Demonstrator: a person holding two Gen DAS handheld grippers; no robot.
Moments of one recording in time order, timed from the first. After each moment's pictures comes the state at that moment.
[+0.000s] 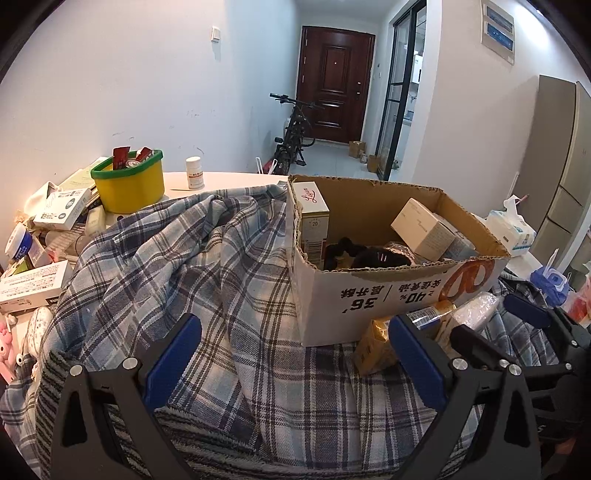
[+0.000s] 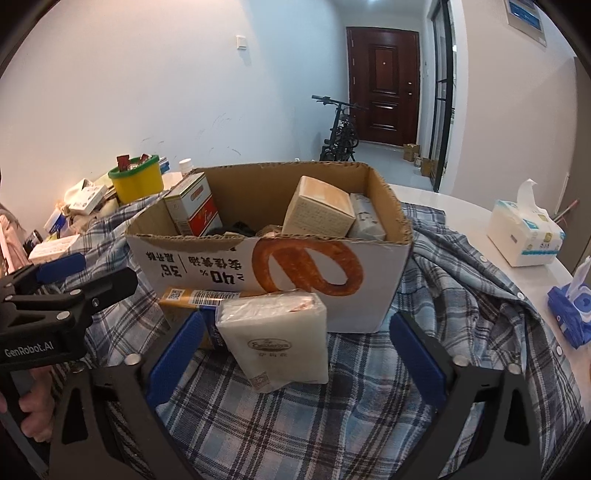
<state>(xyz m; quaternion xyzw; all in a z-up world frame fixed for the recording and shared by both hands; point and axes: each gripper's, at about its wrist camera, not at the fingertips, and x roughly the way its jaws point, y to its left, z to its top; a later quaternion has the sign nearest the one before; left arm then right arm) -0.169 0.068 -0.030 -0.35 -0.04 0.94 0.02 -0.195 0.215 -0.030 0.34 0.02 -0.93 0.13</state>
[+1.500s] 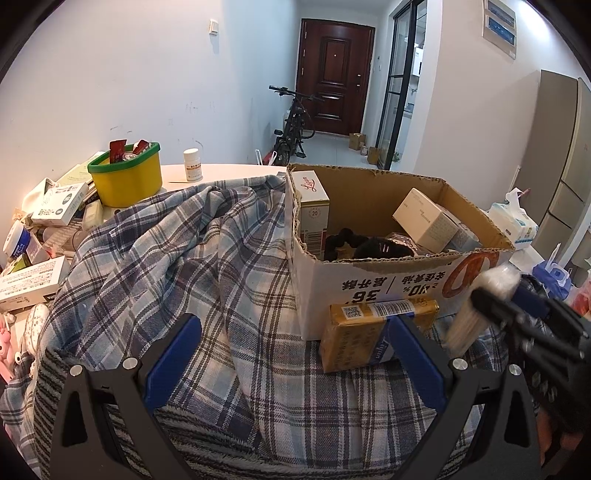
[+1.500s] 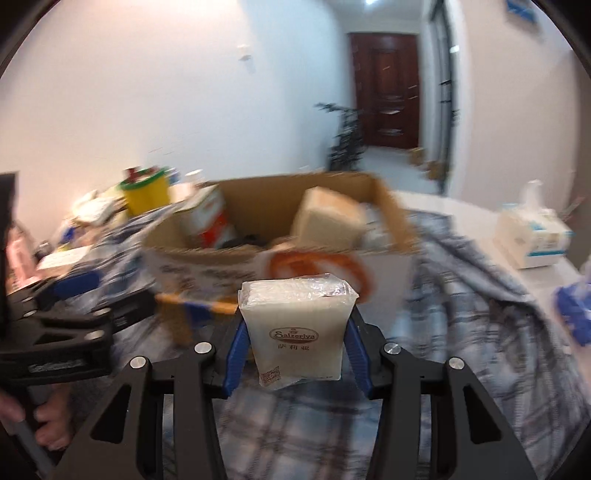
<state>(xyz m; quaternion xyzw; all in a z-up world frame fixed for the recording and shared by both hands) -0.170 0.069 -0.040 -0.36 -0.03 0.93 0.02 -0.190 0.219 -0.022 0.32 0.01 -0.94 0.12</state>
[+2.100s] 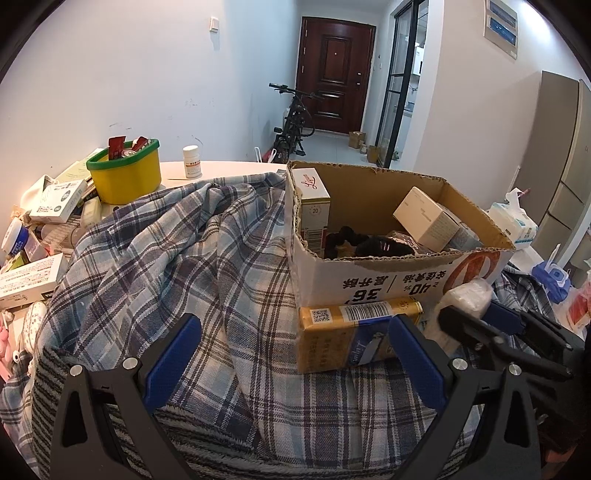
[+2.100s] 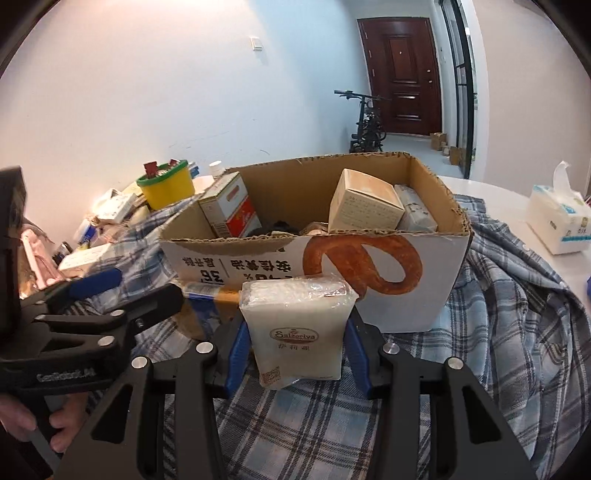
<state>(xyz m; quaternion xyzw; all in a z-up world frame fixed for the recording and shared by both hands) -0.172 0.066 -0.041 -0.36 -0.04 0.93 0.02 -0.200 0.208 -0.035 0.34 -0.04 -0.92 0.19</state>
